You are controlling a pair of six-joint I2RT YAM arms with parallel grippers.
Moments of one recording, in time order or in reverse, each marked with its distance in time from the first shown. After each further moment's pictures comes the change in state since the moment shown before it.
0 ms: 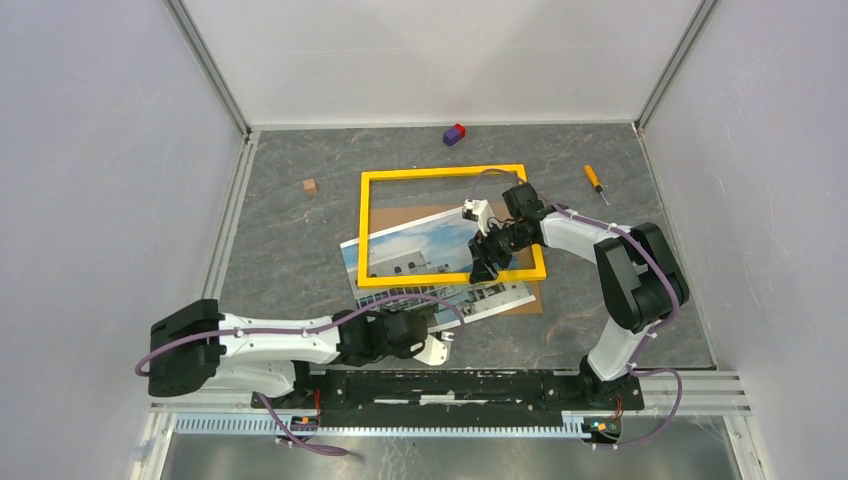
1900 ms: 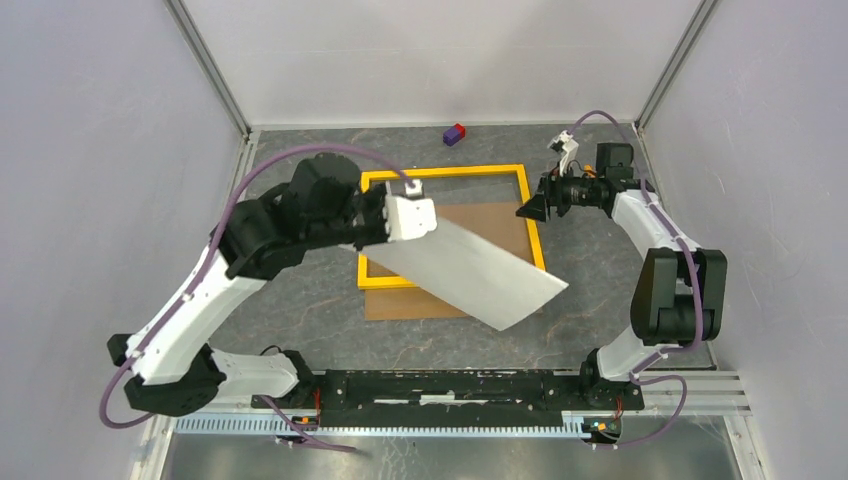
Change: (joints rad) left arm 0.361 0.003 1.188 -0.728 0.419 0.079; right arm -0.435 -0.139 0.146 0.004 -0.234 0.113
